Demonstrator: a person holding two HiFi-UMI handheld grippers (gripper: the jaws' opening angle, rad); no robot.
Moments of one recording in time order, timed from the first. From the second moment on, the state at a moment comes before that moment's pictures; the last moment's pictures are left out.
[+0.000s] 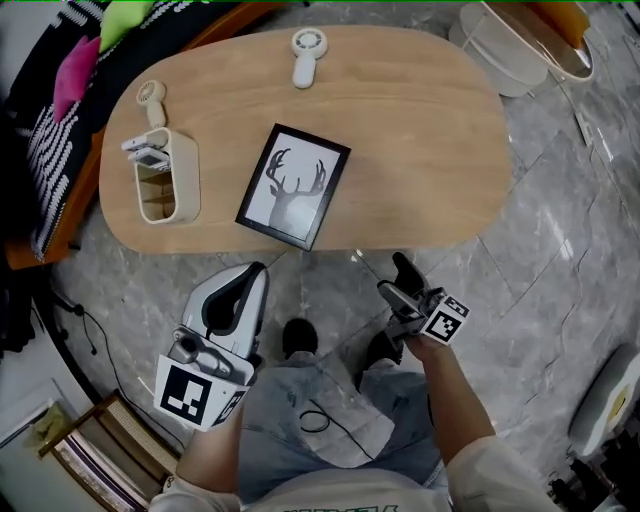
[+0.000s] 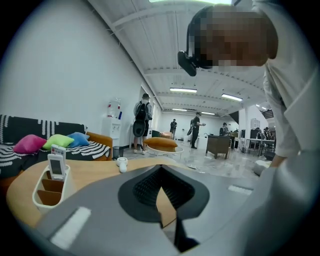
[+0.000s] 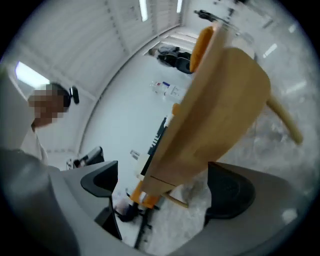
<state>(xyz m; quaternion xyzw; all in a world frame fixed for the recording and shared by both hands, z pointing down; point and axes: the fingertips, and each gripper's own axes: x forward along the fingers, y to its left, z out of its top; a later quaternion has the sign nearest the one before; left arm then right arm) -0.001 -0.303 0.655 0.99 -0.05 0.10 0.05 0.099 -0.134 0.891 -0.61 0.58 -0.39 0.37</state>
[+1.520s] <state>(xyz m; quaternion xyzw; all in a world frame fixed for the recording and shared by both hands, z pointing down) 0.010 -0.274 0.690 0.99 0.02 0.12 0.05 0.105 -0.125 0.961 -0.48 0.59 -0.30 0.57</state>
